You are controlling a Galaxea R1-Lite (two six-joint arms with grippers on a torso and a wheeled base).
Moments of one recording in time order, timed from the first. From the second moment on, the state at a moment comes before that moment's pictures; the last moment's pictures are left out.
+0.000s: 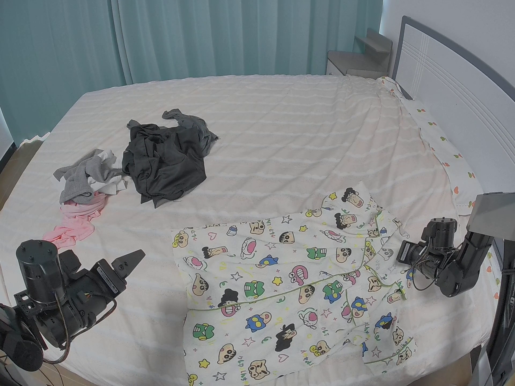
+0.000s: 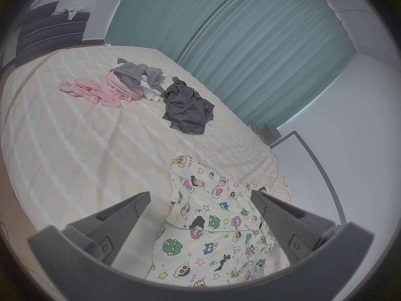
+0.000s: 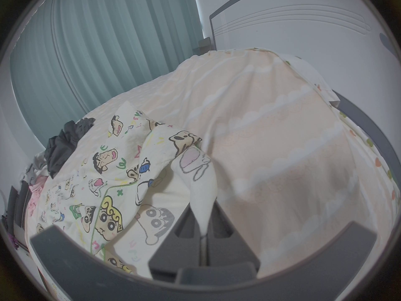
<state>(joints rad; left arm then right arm) -0.36 1.45 -0.13 -0.95 0.14 -0.83 0.03 2.30 -0.60 -1.19 -0.11 0.32</state>
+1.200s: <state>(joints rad) -0.36 1.45 -0.13 -0.95 0.14 -0.83 0.02 2.24 -0.49 -1.20 -0.21 0.32</state>
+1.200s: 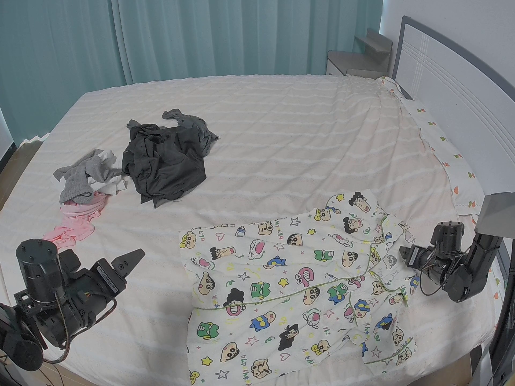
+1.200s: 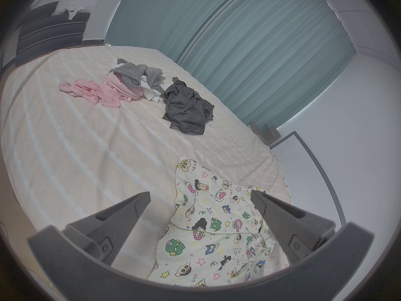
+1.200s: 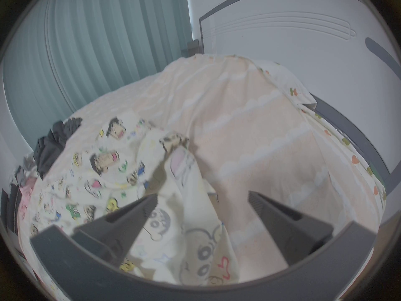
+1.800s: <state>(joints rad) -0.36 1.45 -0.14 -0.95 0.15 -0.83 0.10 2.06 -0.90 -0.90 -0.17 0.38</state>
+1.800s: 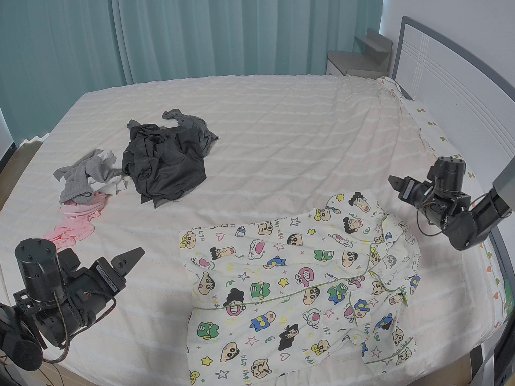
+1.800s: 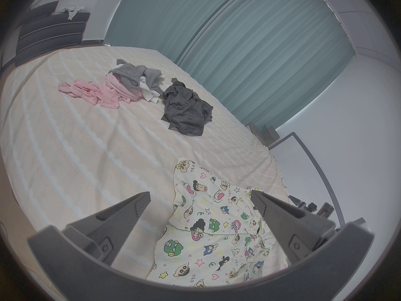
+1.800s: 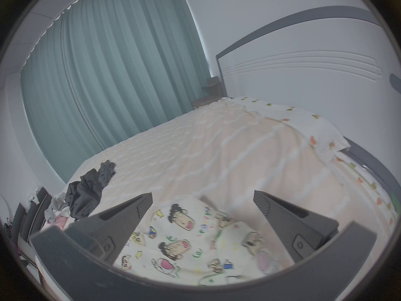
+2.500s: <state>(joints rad) -0.36 1.45 -0.14 -0.95 0.15 -0.84 0.29 2.46 -1.45 -0.53 -0.23 0.39</state>
